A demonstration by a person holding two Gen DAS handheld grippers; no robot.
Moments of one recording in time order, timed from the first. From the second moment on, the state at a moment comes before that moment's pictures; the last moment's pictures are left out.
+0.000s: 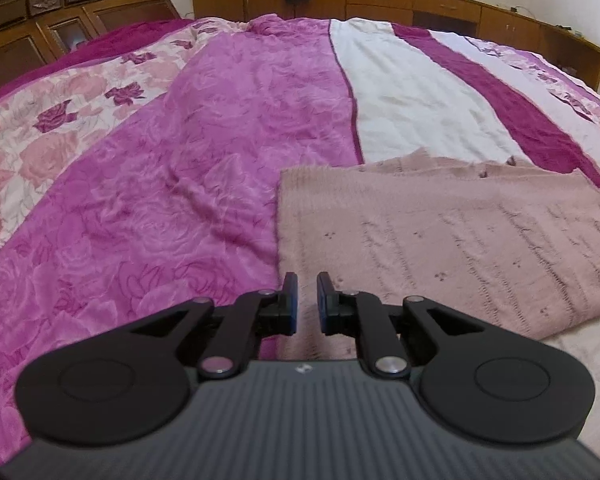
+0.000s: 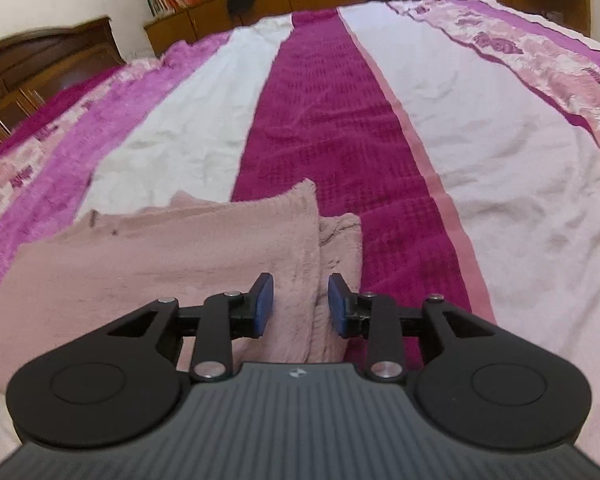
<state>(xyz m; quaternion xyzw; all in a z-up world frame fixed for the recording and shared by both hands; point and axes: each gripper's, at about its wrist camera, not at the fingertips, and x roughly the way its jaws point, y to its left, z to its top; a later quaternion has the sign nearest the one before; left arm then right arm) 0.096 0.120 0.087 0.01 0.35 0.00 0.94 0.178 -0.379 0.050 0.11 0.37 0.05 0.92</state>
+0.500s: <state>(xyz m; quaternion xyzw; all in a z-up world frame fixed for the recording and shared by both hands) 0.114 0.094 0.074 0.01 0.36 -0.02 0.93 0.194 -0.413 0.028 0.15 0.36 -0.02 0.92</state>
